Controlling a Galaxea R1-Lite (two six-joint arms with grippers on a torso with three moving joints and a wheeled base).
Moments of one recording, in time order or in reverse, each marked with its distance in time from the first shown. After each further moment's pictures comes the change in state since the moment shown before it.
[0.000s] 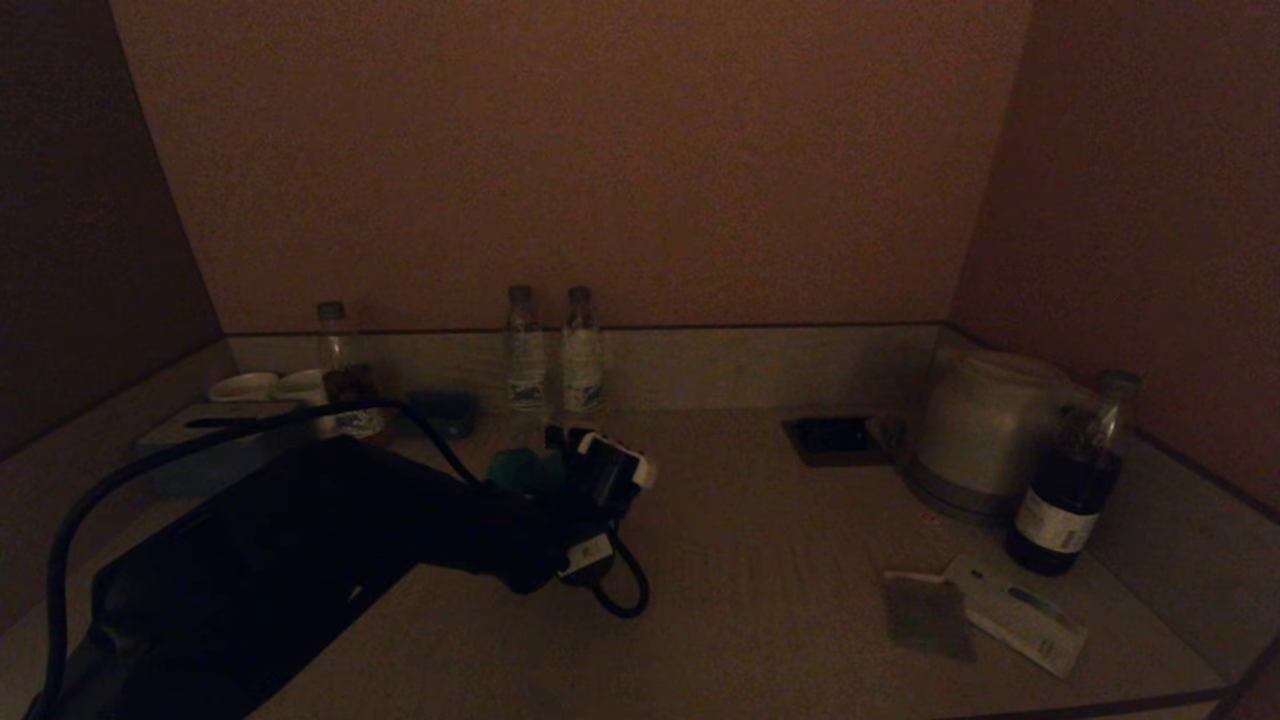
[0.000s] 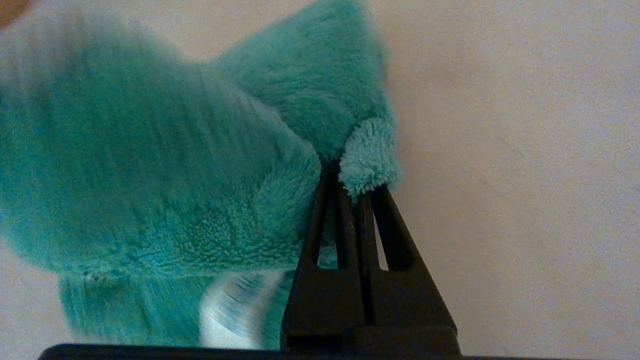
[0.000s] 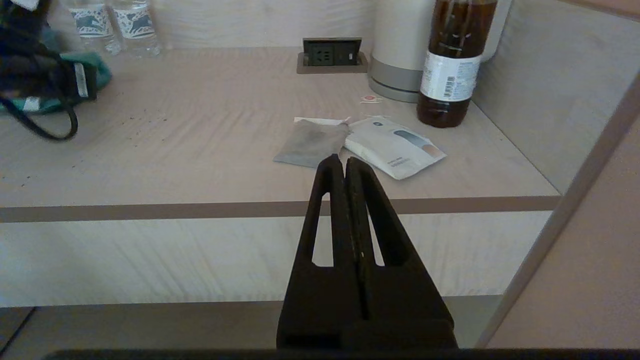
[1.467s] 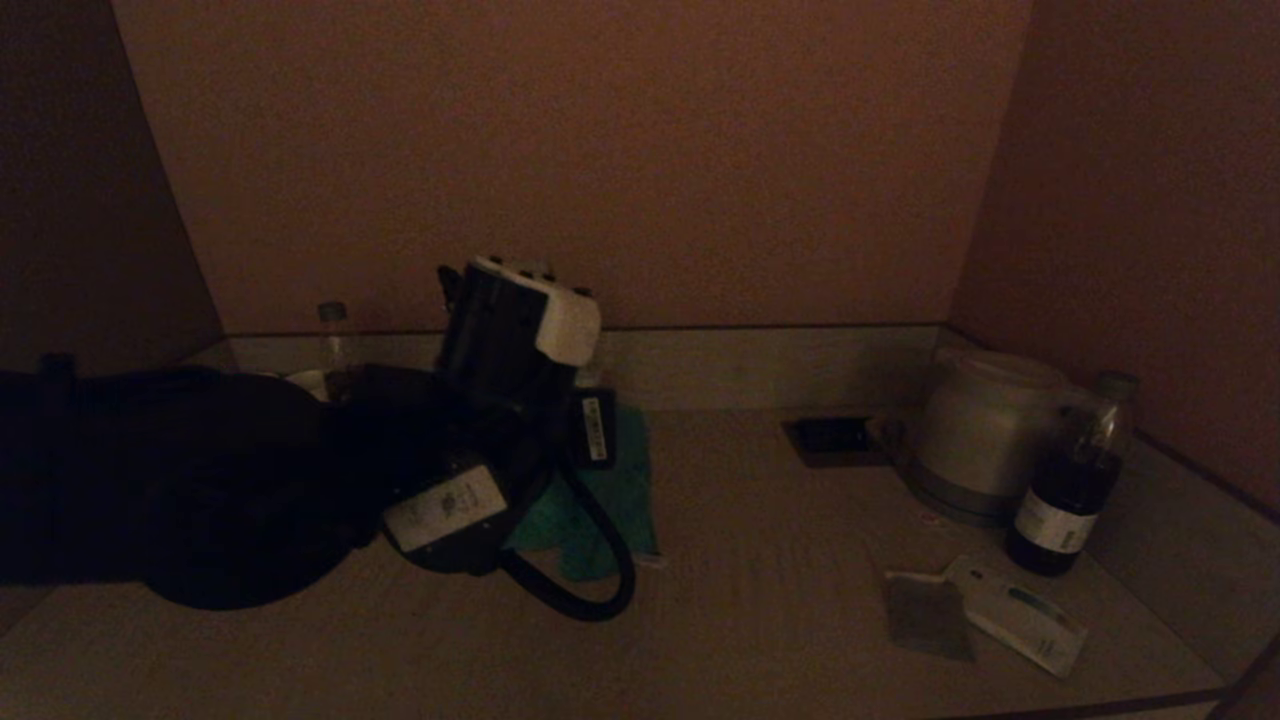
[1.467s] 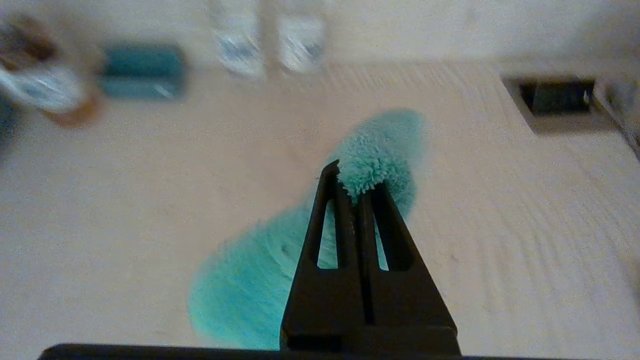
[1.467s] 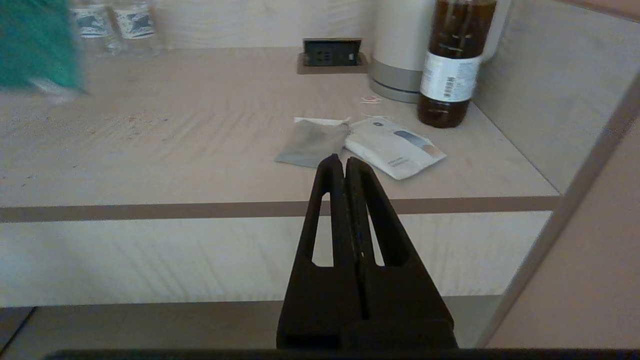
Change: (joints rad) left arm -0.184 -0.643 0.280 0.103 -0.034 -0.027; right arm 0.000 0.000 0.000 0.000 0.000 0.000
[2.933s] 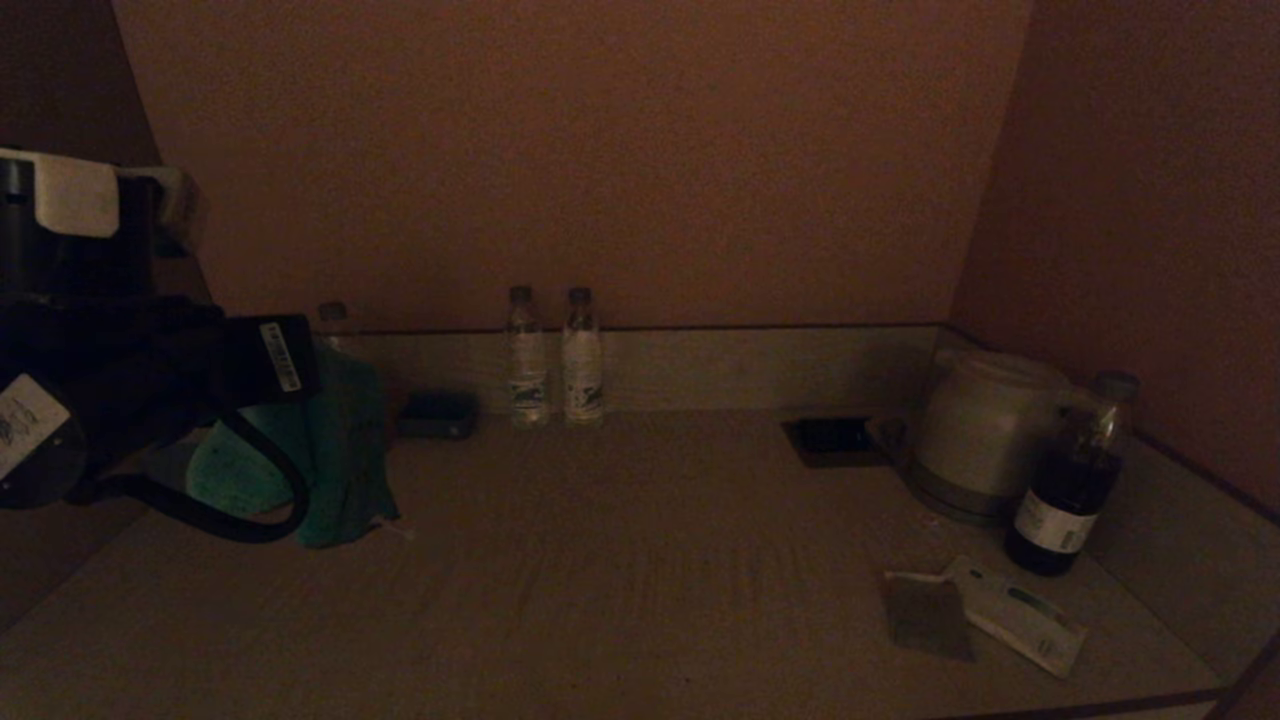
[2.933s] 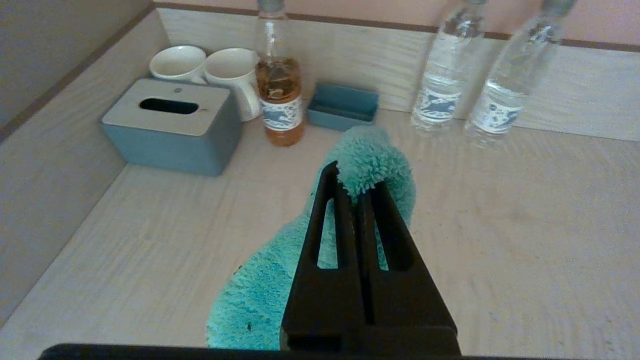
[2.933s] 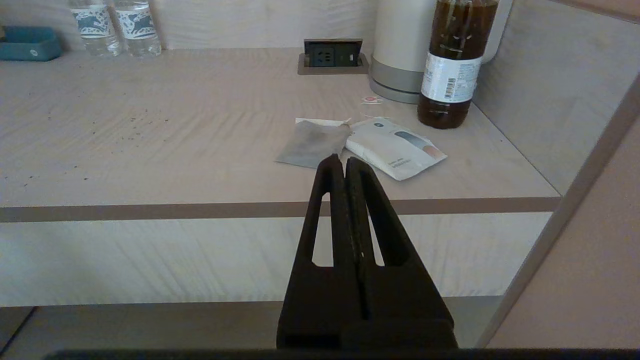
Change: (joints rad) left arm 0.354 -0.377 0.299 -0.031 -0.037 0.143; right arm 0.000 0.000 0.000 -0.001 0.000 0.000
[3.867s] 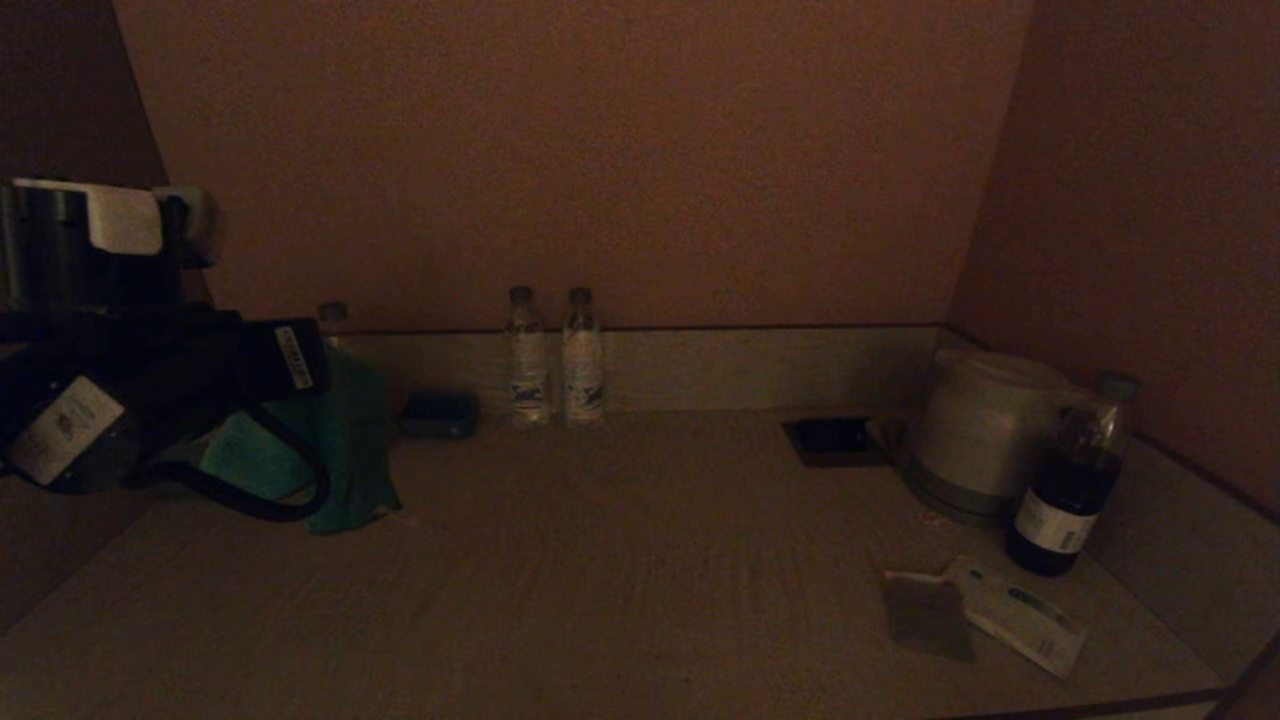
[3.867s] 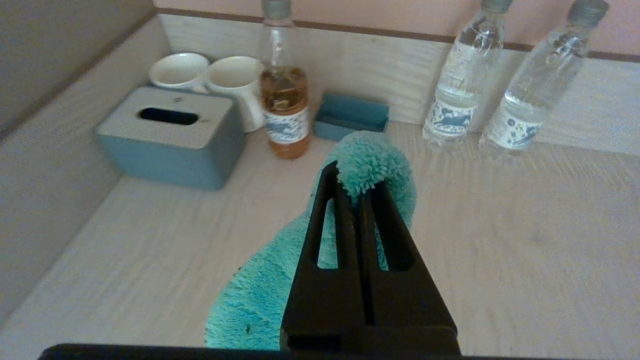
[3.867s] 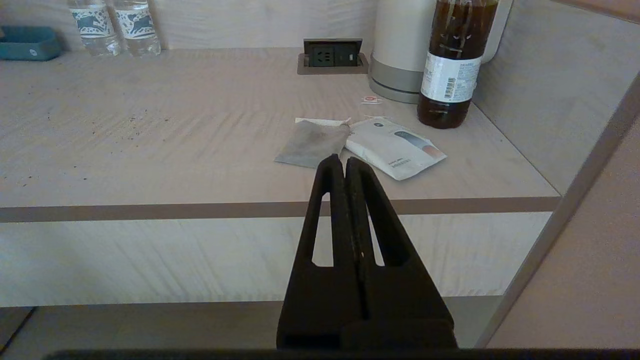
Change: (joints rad) left arm 0.079 0.069 0.031 -0.139 -0.052 0.041; right arm 0.000 0.000 0.000 0.000 0.000 0.000
